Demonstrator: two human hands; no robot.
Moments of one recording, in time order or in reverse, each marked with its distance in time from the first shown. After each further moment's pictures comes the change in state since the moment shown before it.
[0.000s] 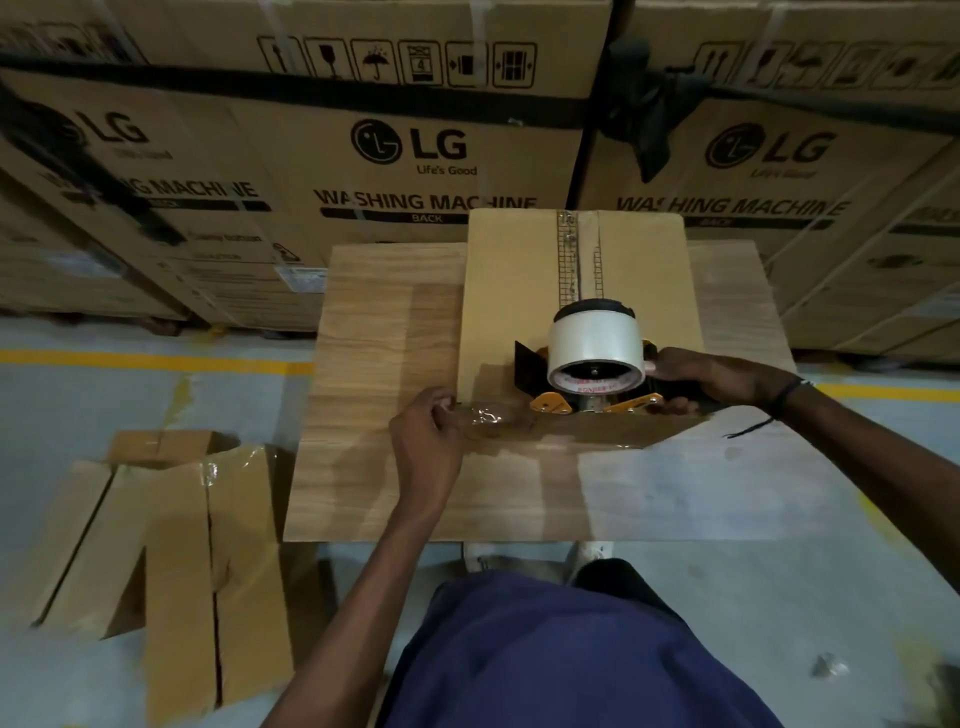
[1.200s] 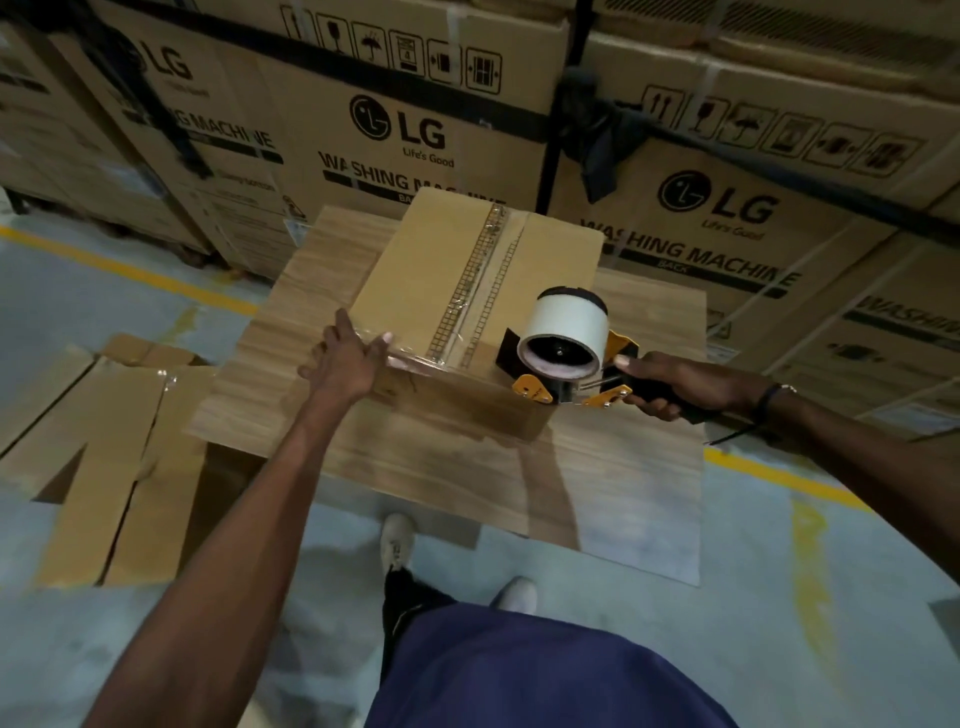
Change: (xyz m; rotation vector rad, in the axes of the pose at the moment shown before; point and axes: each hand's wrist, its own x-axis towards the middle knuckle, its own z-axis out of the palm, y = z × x) left_hand -0.022 0.056 0.062 0.412 -0.109 -0.411; right_hand -0.119 0.045 -0.095 -0.174 -0.044 0.076
